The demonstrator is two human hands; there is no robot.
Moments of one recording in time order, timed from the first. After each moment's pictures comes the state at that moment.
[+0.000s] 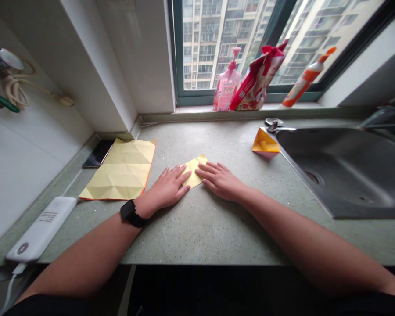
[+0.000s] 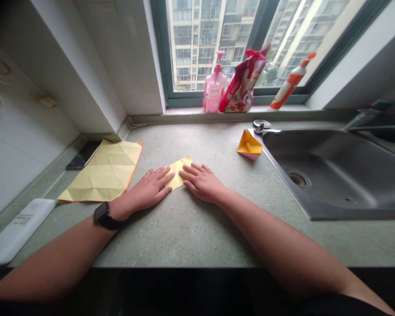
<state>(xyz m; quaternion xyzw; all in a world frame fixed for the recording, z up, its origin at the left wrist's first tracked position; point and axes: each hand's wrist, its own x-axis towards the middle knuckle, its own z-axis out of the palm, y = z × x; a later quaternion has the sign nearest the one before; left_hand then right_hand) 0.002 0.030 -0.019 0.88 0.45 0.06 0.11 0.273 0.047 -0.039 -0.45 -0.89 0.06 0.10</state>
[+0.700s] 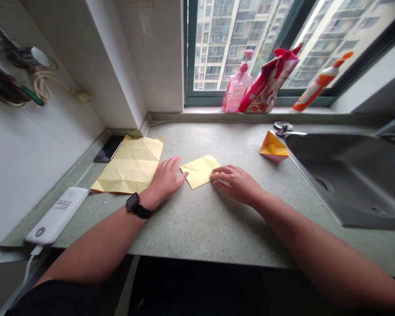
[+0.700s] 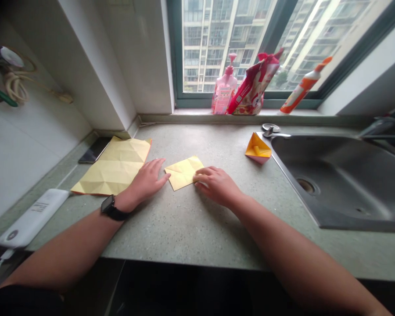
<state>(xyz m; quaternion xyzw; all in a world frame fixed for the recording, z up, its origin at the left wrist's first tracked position) -0.009 0.037 -0.011 0.80 0.56 0.19 0.07 0.289 0.035 -0.015 -0.40 -0.90 0.03 0.16</state>
